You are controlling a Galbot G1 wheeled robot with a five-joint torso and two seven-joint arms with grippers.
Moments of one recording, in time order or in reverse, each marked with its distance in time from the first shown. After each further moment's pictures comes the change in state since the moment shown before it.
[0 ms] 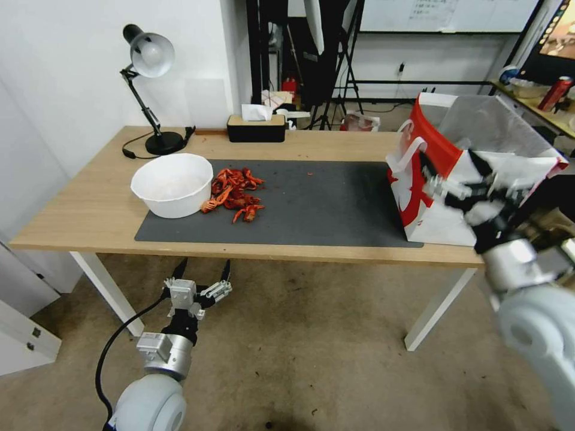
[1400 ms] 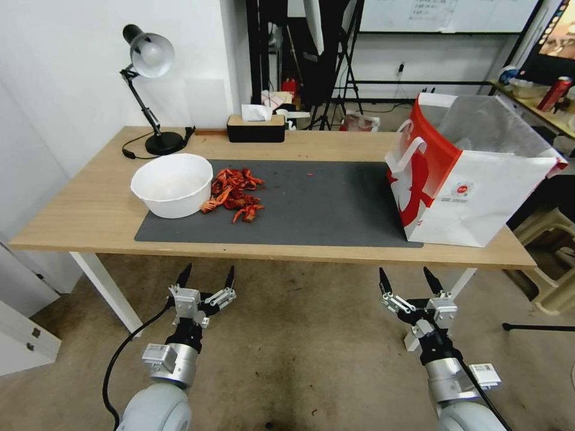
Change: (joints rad) left arm 0.018 -0.021 0.023 0.042 0.038 -0.075 0.020; right arm -0.200 0.254 -0.161 -0.183 -0.326 0.173 0.001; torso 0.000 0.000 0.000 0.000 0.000
